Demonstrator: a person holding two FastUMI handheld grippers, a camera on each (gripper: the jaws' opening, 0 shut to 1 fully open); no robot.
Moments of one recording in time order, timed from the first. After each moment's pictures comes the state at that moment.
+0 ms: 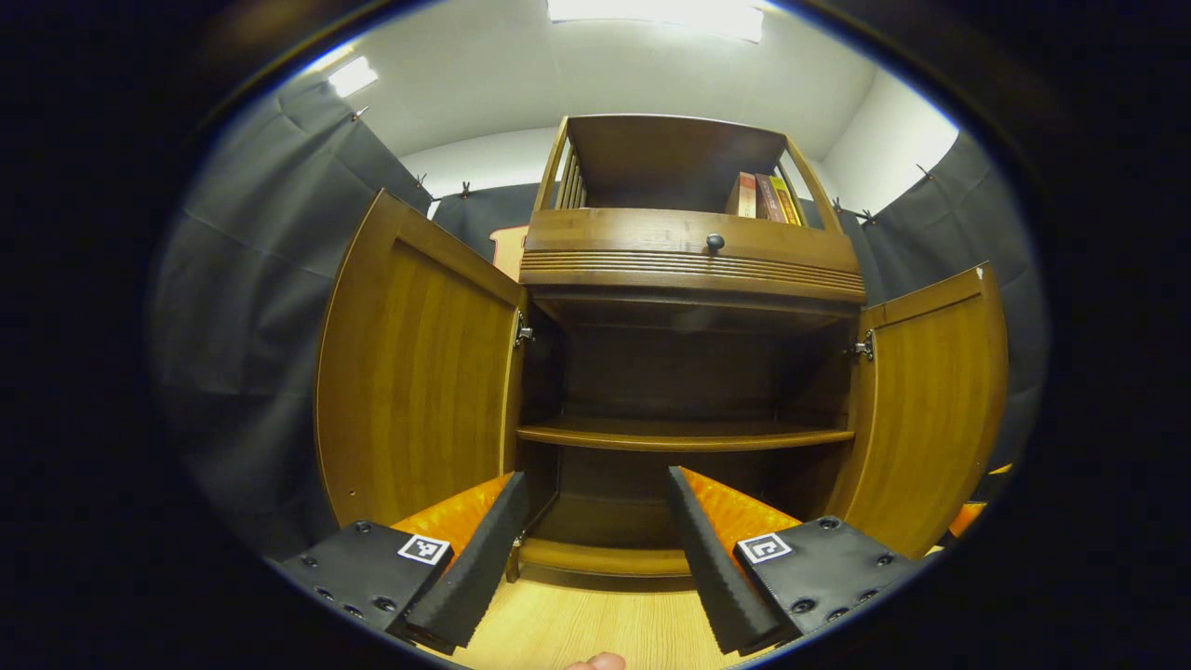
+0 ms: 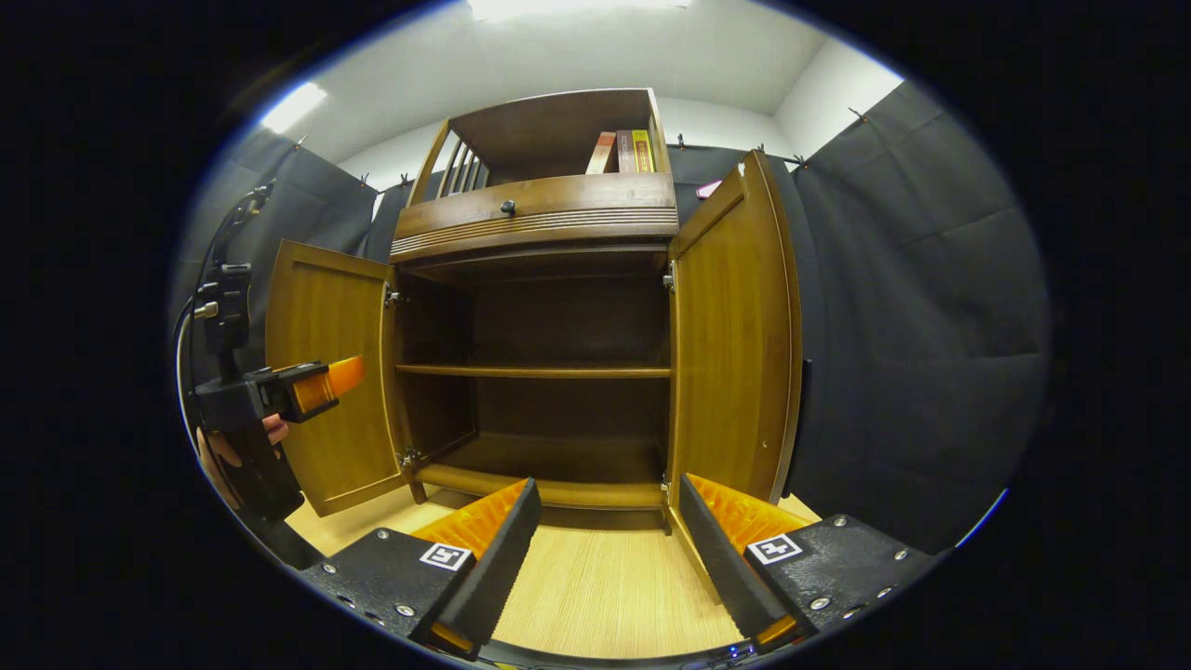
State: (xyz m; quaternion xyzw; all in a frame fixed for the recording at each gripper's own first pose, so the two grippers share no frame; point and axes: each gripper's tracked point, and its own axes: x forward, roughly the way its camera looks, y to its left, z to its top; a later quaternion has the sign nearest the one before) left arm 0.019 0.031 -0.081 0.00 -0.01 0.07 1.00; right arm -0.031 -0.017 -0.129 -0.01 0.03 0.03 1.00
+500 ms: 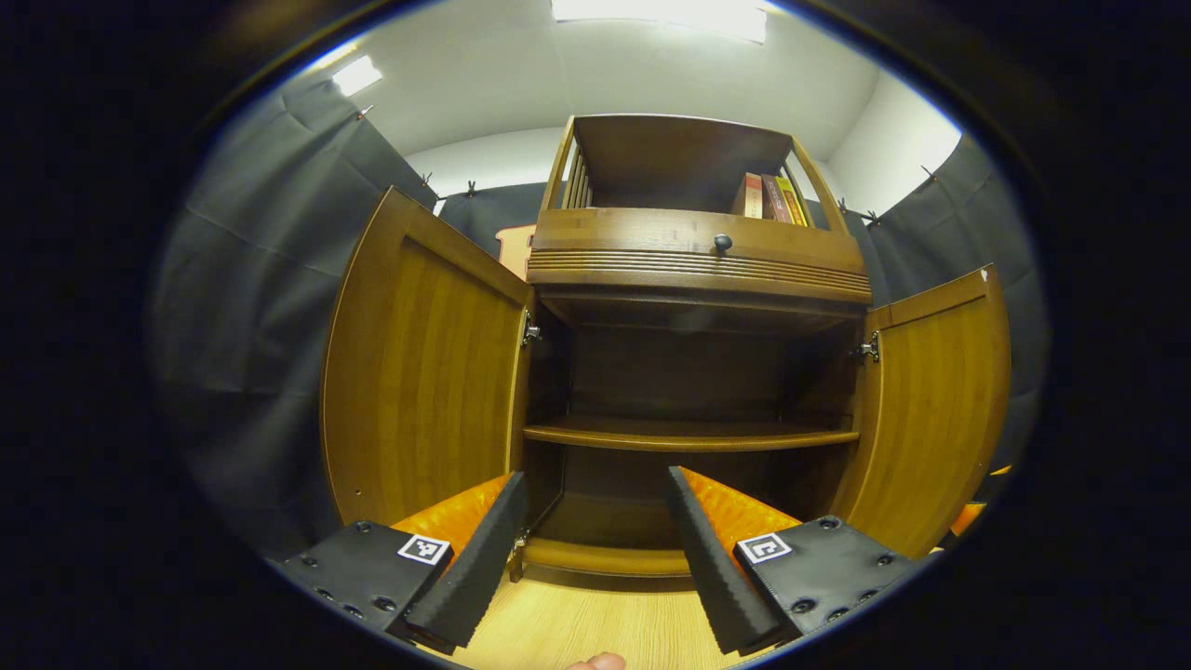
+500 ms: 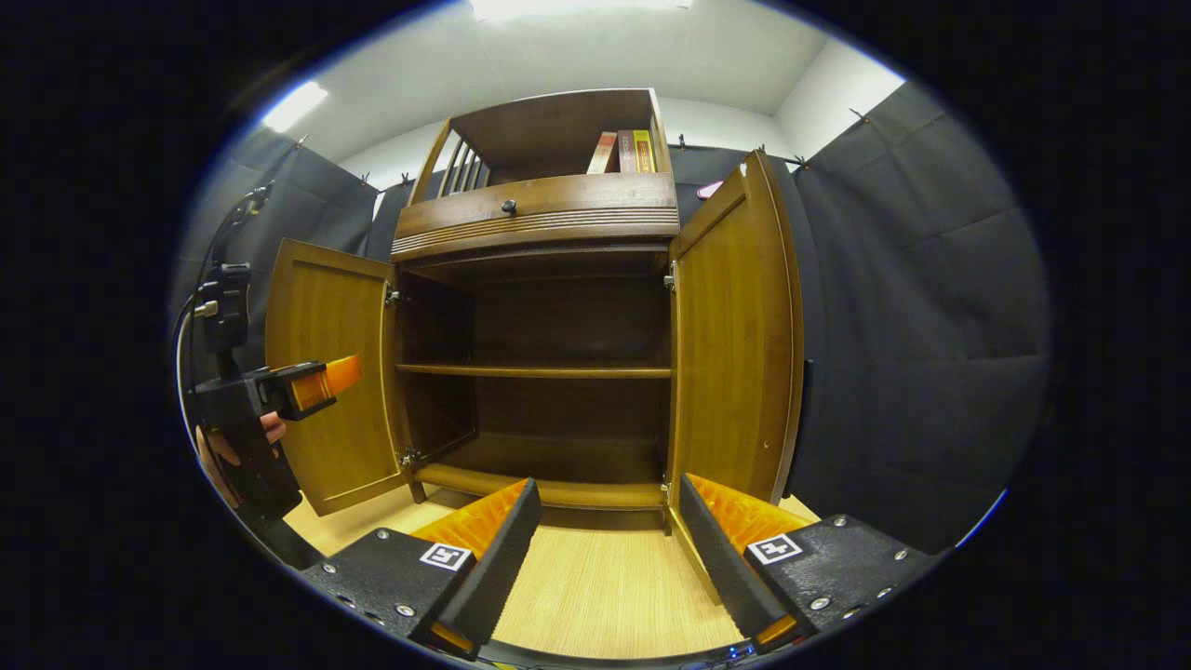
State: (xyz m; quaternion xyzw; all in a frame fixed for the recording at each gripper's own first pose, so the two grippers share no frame) left arm 0.020 0.036 -0.082 0.00 -0.01 0.08 1.00; right arm -0.029 -0.017 -0.129 -0.01 0.03 0.03 1.00
